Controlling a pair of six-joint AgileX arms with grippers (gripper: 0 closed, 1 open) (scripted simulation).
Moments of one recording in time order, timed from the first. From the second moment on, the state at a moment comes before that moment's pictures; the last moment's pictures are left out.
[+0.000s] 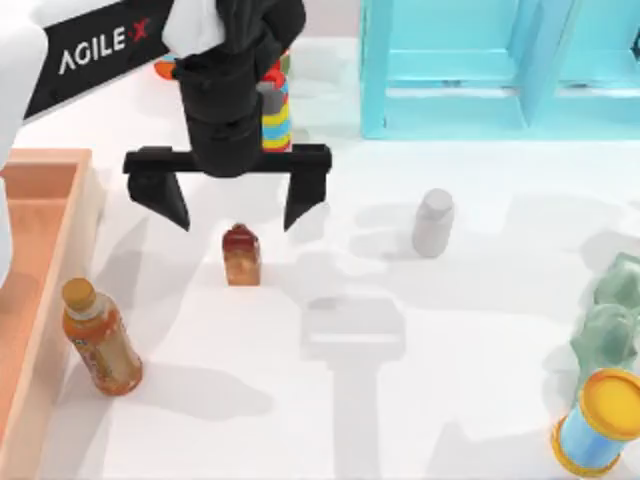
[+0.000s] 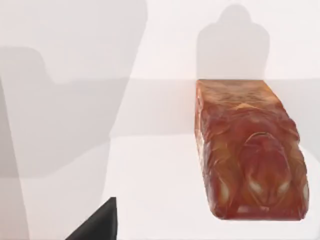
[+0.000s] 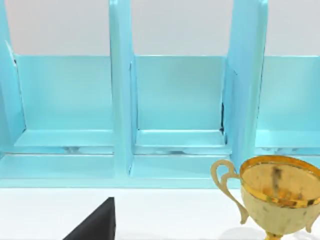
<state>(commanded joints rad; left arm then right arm) -0.49 2.18 1.85 -1.26 0.00 -0.46 0.00 0.00 0.00 0.00 0.00 0.00</state>
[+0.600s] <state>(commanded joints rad) -0.38 2.13 1.84 -1.30 0.00 -0.36 0.00 0.00 0.00 0.00 0.00 0.00</state>
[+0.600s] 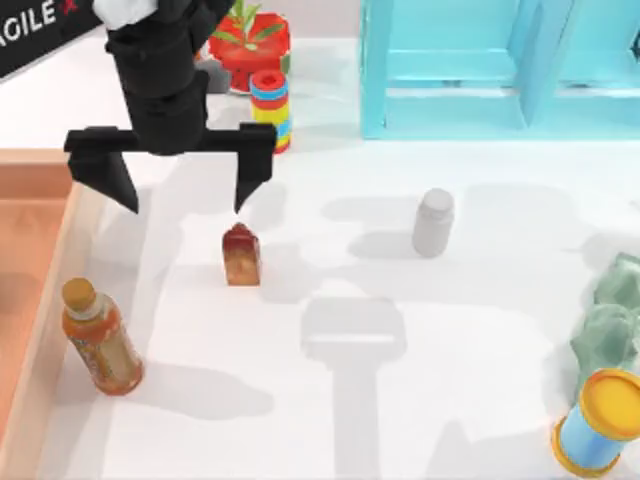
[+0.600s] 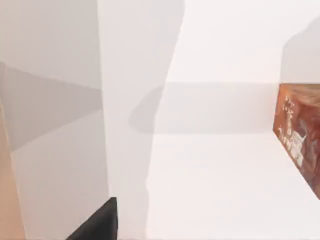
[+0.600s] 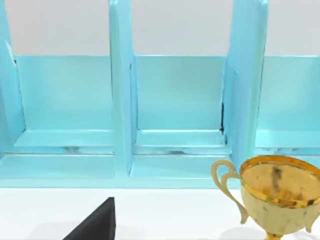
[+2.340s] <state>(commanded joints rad) 0.14 1.97 1.38 -0.99 0.00 0.17 0.00 0.00 0.00 0.00 0.00 0.00</state>
